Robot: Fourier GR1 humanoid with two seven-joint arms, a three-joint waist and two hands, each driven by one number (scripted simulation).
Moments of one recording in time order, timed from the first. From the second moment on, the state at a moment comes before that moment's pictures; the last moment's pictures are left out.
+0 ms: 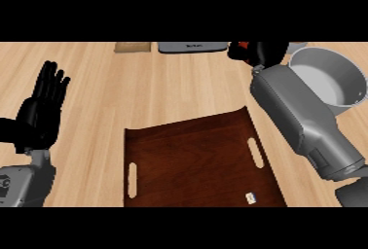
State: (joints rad) left arm -0.23 0.30 0.04 -1.53 0.23 0.20 0.03; right arm -1.10 -0.24 0.39 -0.58 0.96 -0.66 0.76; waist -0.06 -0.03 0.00
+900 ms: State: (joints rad) left arm -0.22 0.29 0.04 -1.56 0.22 0.18 0.03; right arm -0.54 -0.75 0.20 -1.19 0.80 -0.50 0.78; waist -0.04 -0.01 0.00
